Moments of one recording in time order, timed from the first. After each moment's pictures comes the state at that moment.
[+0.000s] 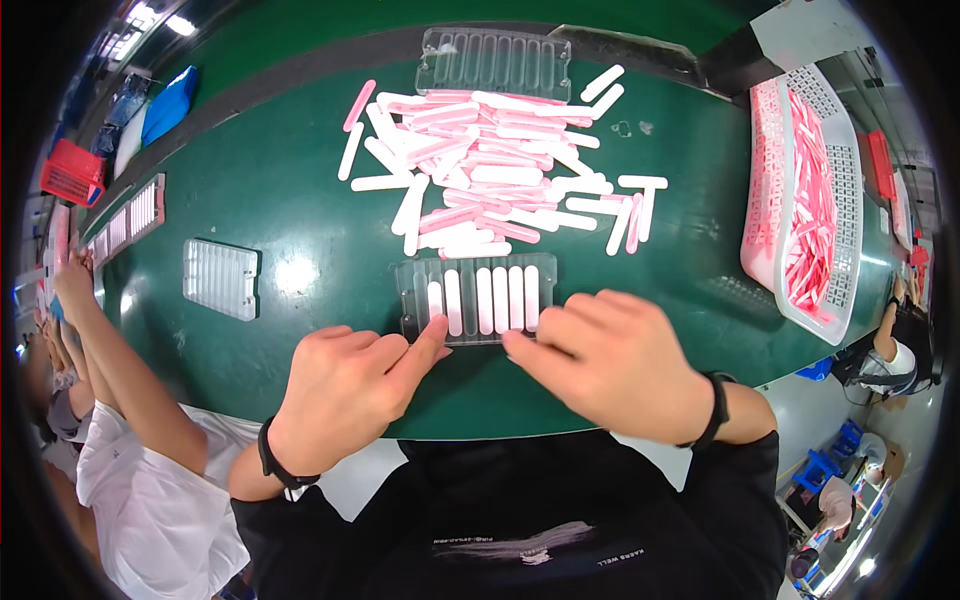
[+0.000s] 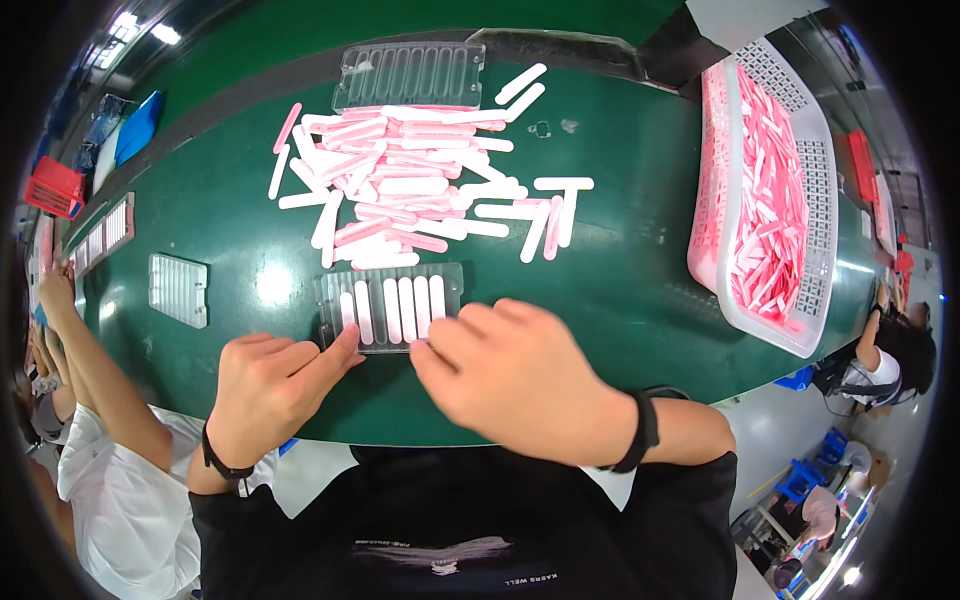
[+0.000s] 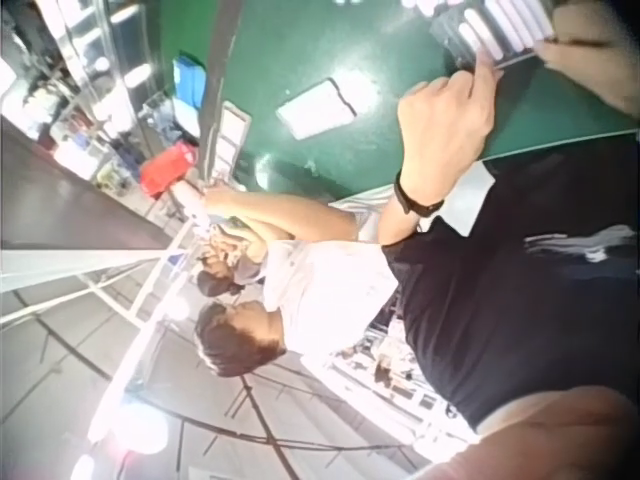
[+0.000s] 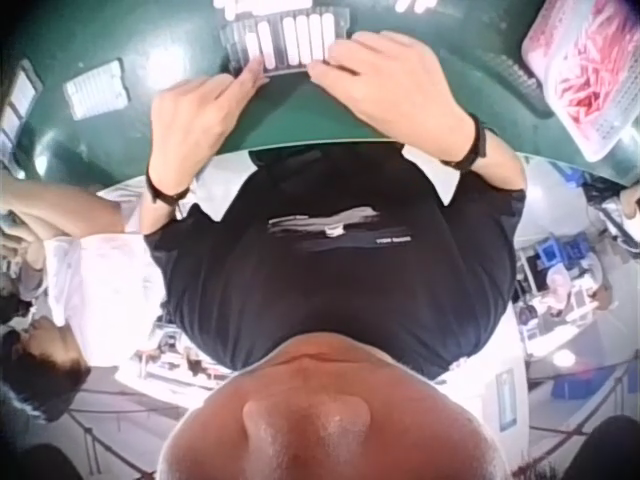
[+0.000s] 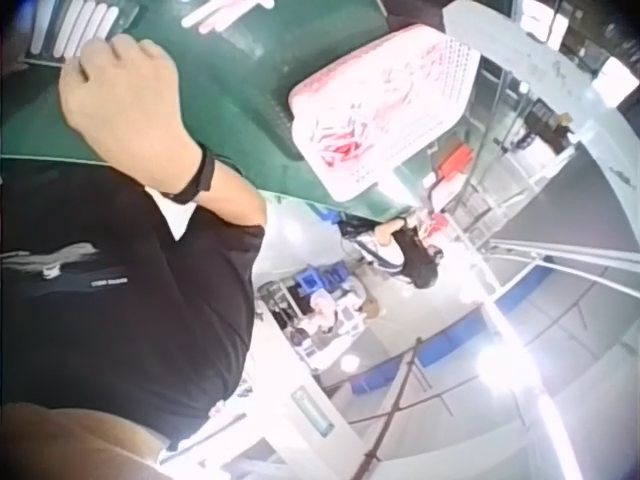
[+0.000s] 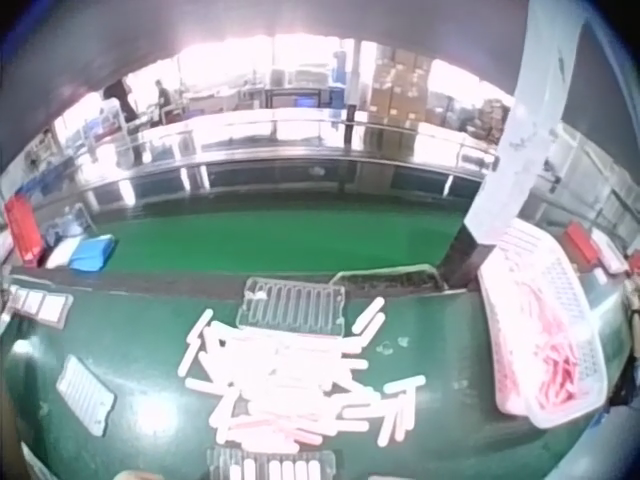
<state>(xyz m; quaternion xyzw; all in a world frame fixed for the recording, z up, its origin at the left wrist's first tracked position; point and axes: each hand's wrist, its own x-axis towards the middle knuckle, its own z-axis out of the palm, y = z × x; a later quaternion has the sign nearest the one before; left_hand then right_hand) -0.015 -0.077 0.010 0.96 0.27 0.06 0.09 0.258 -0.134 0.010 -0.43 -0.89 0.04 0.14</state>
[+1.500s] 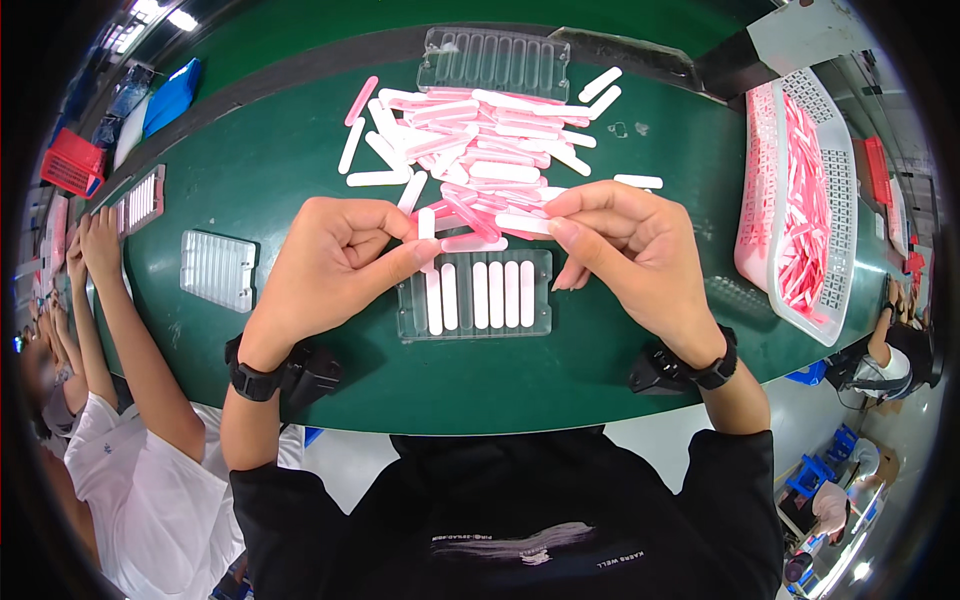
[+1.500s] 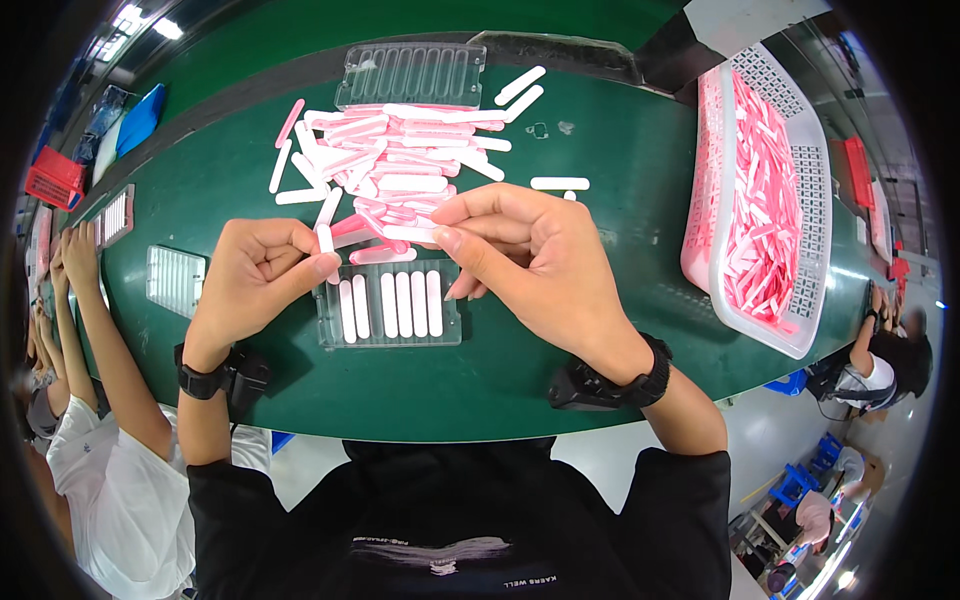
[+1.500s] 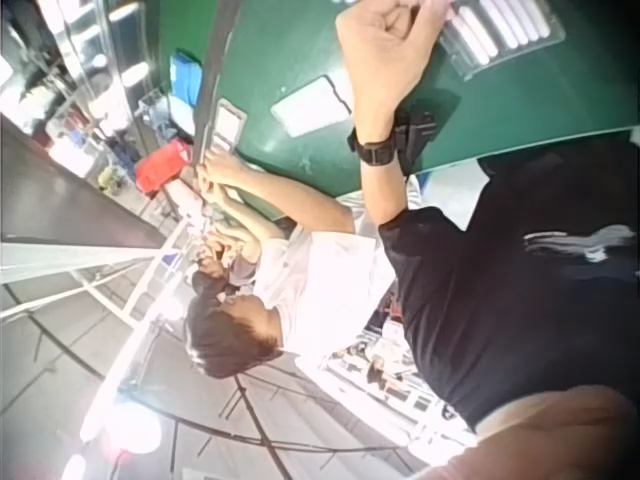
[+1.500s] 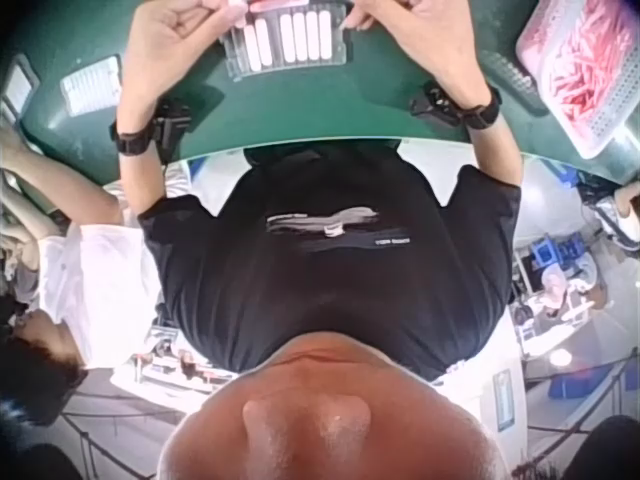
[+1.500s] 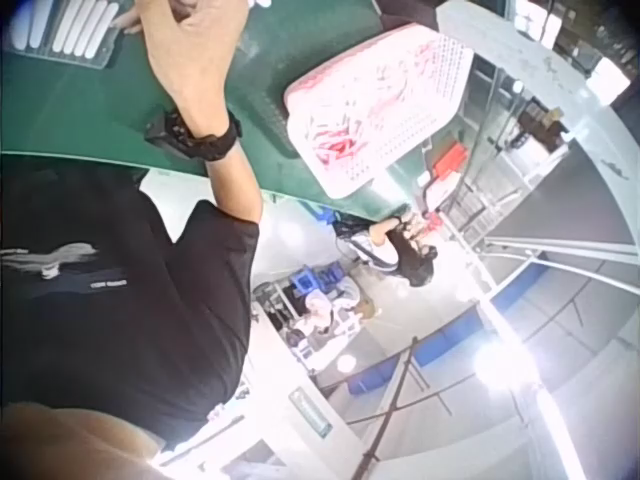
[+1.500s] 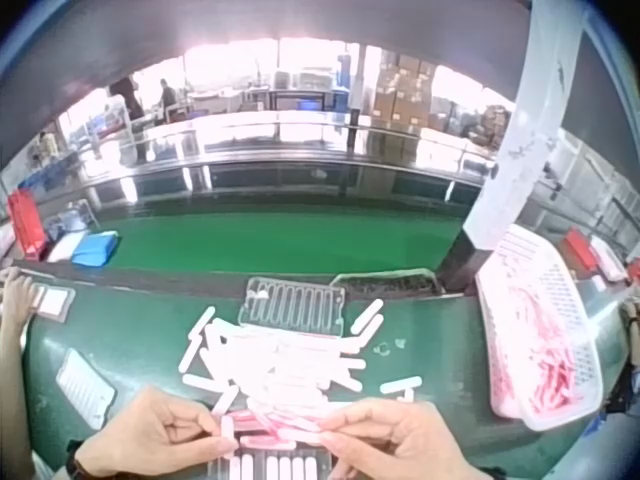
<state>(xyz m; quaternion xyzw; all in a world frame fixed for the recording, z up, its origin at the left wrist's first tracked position) -0.003 -0.004 0.001 0.67 0.42 0.15 0.60 0.282 -0.090 0.005 -0.53 -0.44 0.59 0.42</state>
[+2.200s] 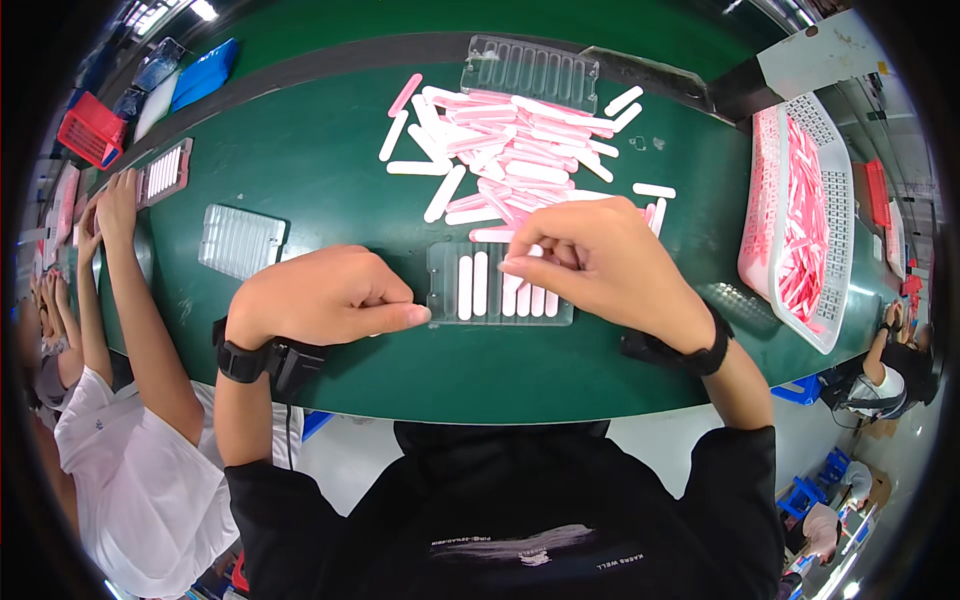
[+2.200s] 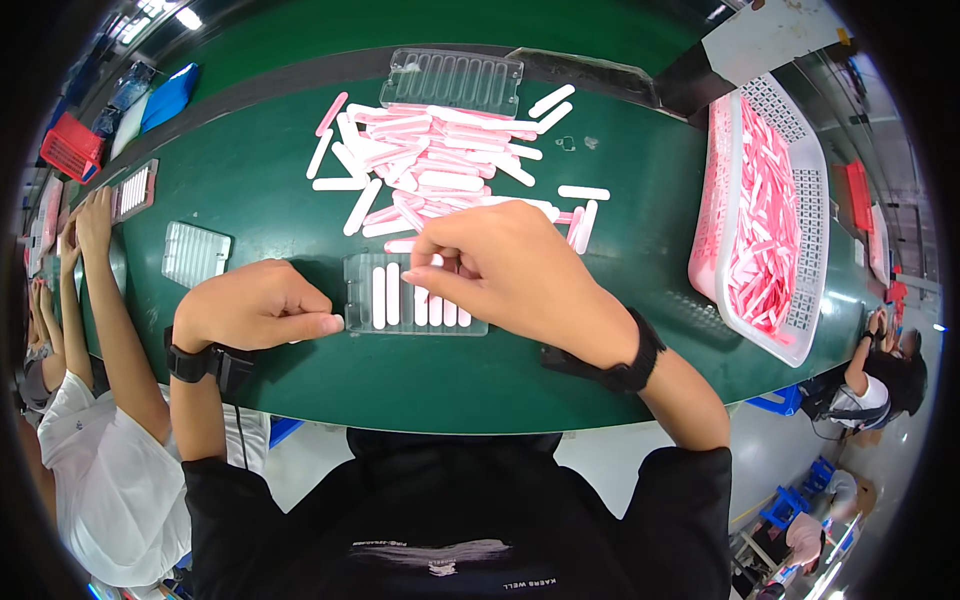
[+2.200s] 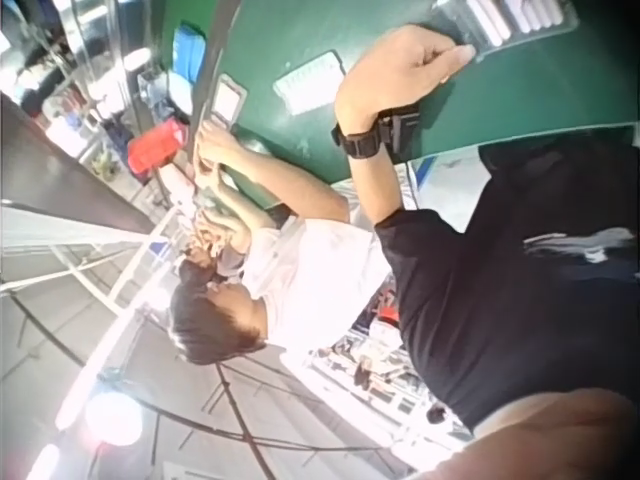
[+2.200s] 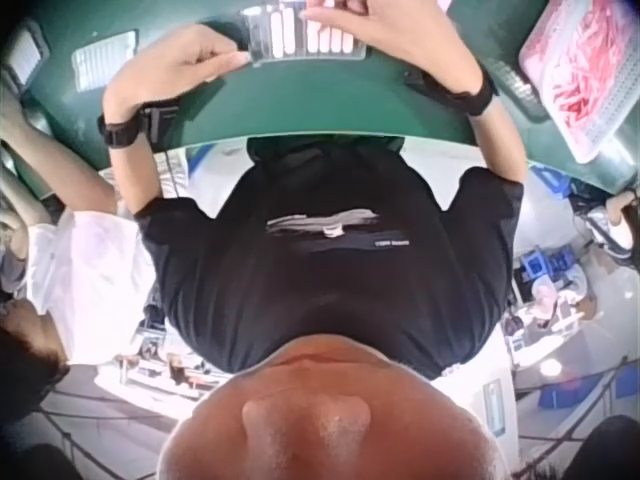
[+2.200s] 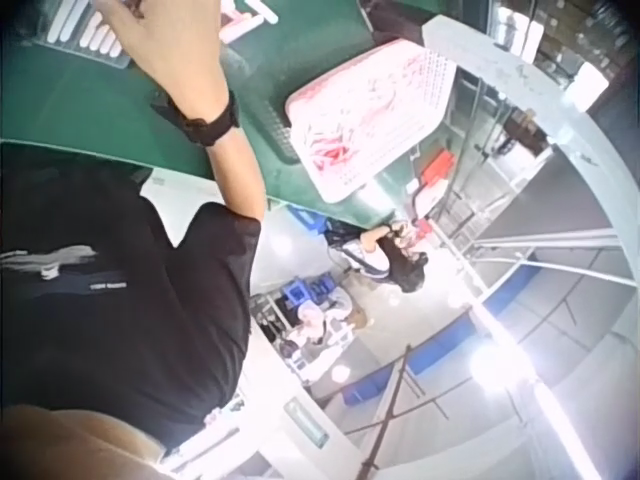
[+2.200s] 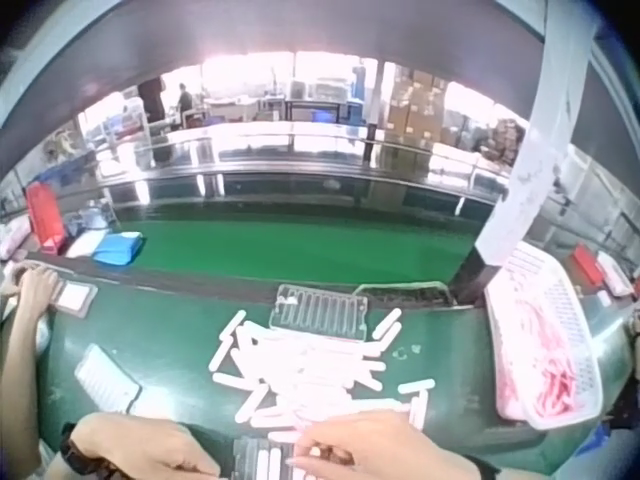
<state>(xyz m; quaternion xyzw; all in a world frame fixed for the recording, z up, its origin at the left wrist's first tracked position) -0.038 0.005 0.022 0.80 0.26 -0.13 0.52 0.253 -0.066 0.005 -0.48 -0.74 0.39 0.27</state>
